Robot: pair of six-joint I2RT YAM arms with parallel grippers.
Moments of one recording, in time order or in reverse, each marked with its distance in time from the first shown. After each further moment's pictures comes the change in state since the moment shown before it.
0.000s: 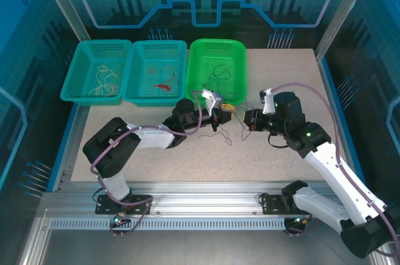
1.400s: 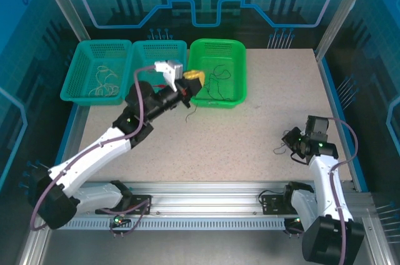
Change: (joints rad) left arm 0.104 -0.546 0.200 -0.608 -0.268 -0.012; right arm -0.651 -0.098 -0.372 -0.066 0.018 0.097
